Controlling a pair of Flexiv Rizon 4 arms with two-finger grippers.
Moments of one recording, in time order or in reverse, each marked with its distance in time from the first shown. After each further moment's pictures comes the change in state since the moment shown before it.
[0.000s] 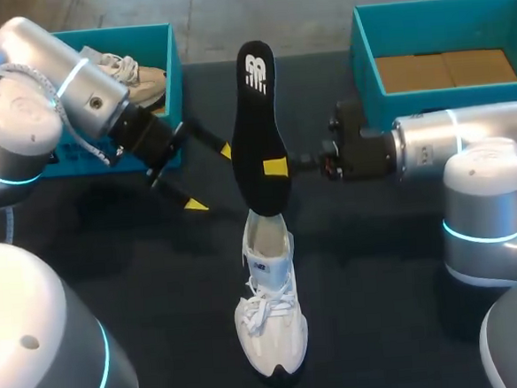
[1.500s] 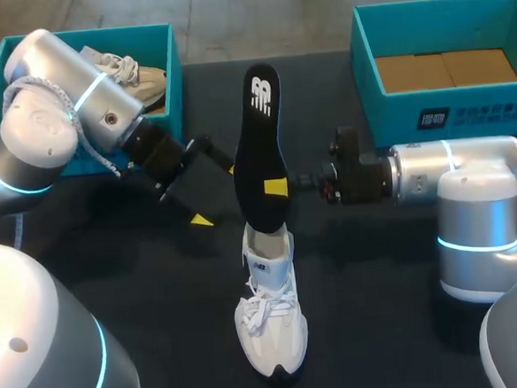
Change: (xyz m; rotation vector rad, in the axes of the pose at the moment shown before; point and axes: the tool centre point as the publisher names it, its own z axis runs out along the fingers) left arm 0.015 0.013 0.027 -0.012 0.053 0.042; right arm -0.017 -0.034 0.005 -0.050 0.008 -0.017
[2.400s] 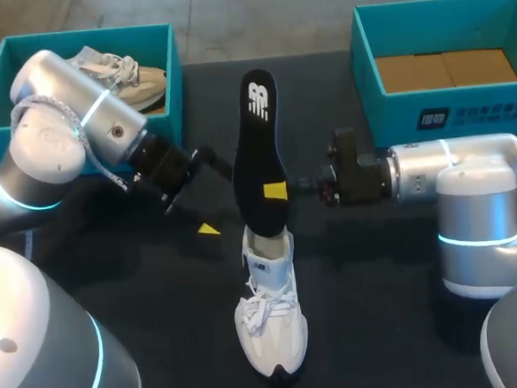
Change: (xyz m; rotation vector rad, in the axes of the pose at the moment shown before) left arm 0.009 0.015 0.018 0.008 -0.032 -0.109; right arm 0.001 -0.005 0.002 0.027 -0.001 0.003
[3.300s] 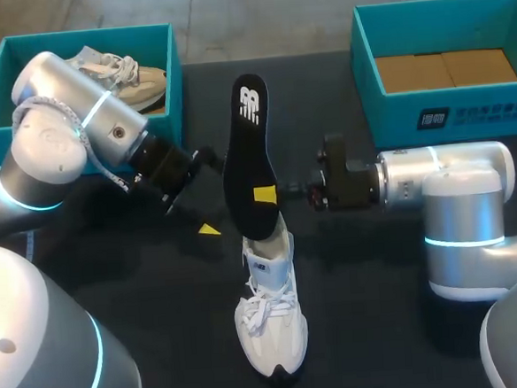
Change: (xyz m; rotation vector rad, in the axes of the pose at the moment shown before) left arm 0.000 0.002 0.002 0.002 0.000 -0.001; right arm -0.005 -0.006 0.017 -0.015 -0.010 0.016
